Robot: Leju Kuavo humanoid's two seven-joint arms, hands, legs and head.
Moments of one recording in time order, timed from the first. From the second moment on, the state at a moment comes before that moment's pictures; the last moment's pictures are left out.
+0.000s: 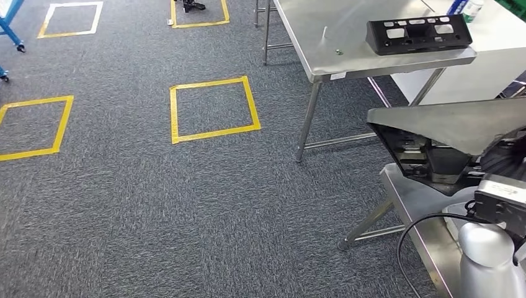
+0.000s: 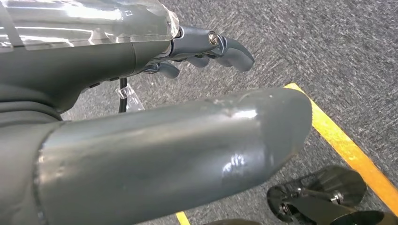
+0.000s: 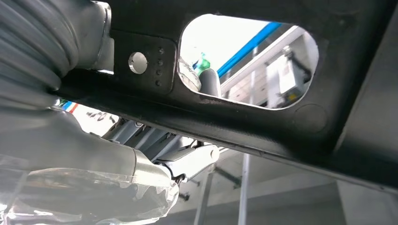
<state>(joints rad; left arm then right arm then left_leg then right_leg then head) -0.06 -0.10 0.27 -0.23 -0.90 0.23 -0.13 -0.25 -0.31 -0.08 -2.01 0.54 -0.55 -0.21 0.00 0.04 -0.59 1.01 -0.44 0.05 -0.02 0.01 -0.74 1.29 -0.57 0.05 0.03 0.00</state>
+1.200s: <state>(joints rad) -0.05 -0.08 0.33 -0.22 -0.90 0.18 -0.17 -0.39 -0.42 -0.09 -2.06 0.69 -0.50 -0.10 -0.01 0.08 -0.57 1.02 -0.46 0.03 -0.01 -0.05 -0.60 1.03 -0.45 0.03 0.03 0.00</state>
